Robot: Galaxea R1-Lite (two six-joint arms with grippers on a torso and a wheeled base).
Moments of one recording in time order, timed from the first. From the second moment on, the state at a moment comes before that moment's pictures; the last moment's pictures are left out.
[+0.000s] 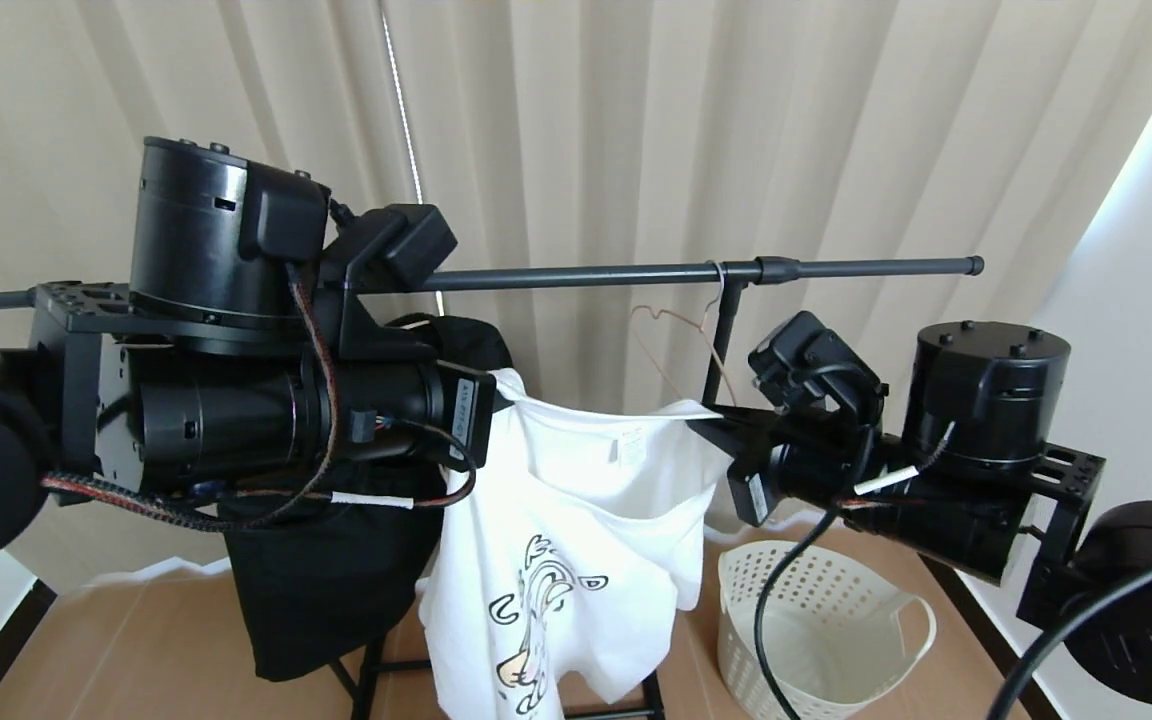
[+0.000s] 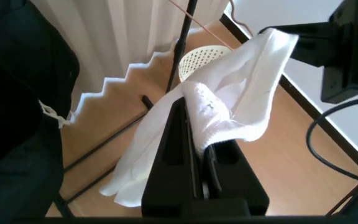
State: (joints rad) left arm -0.63 1.58 -1.09 -0.05 -0.01 -0.09; right arm 0.61 1.74 -0.73 -0.79 0.04 -0.25
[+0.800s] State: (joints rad) left arm -0.71 1.44 -0.88 -0.09 -0.18 -0.09; right arm 0.73 1.50 -0.55 -0.62 -0.19 -0.37
